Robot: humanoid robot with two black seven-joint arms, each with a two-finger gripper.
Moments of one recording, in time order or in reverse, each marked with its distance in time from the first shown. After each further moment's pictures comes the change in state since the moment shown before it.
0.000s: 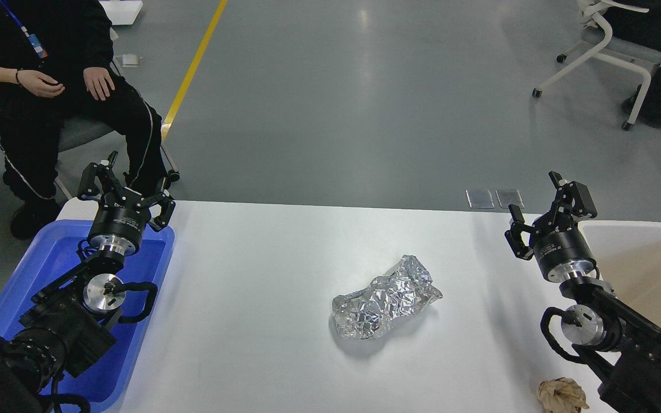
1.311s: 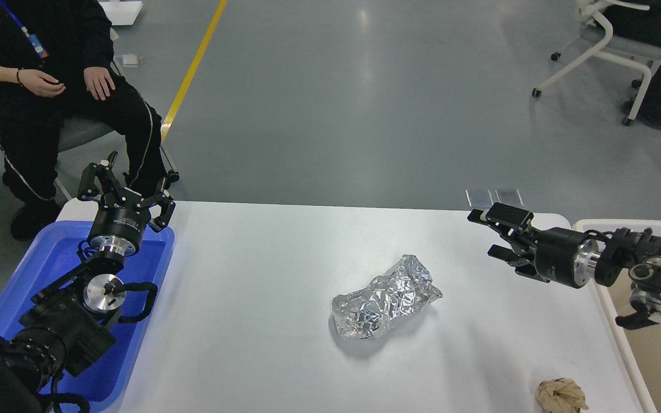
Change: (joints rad) left arm 0.000 0.000 0.000 0.000 0.000 0.000 0.000; right arm 0.458 -0.493 -0.814 0.532 -0.361 -0.017 -0.338
